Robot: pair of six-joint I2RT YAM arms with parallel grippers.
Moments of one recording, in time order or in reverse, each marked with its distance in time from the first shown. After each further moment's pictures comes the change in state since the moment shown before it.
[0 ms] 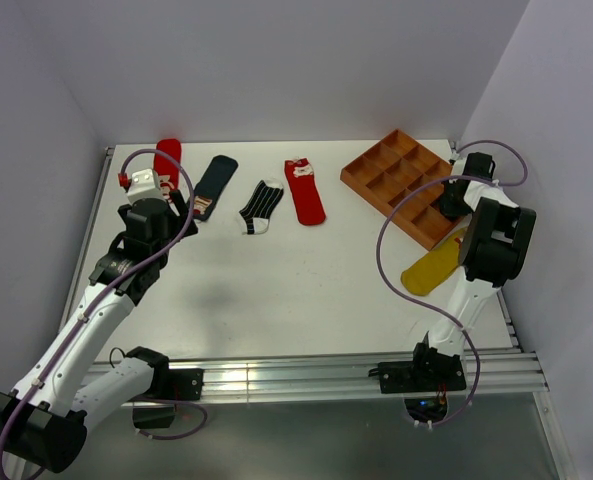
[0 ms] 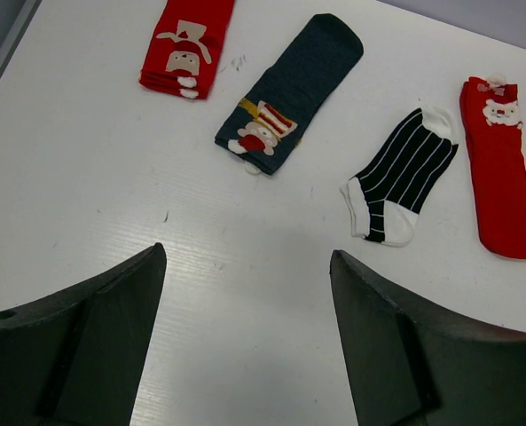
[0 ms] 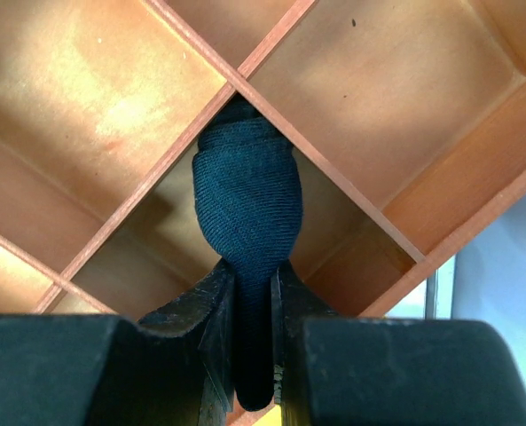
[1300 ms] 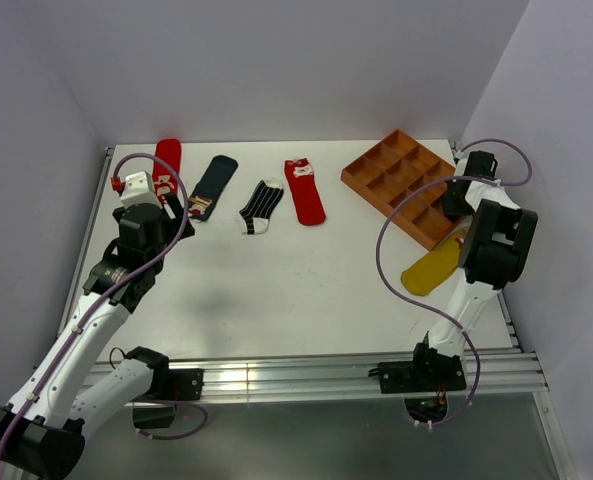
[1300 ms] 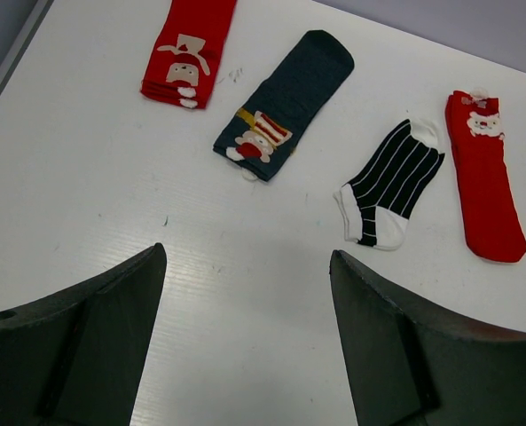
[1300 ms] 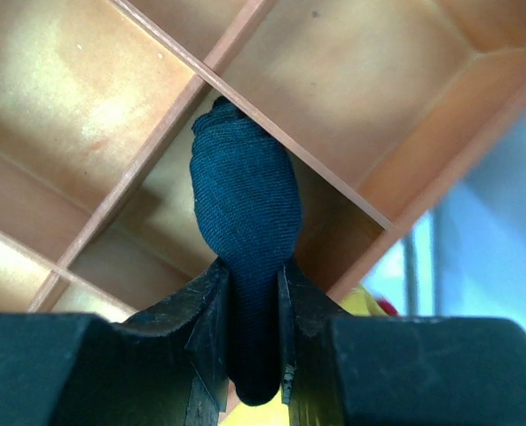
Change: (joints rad) left arm 0.000 -0.060 -0.013 -0.003 0.002 0.000; right arm -0.001 -0.036 -0.008 -0.008 0.055 0.043
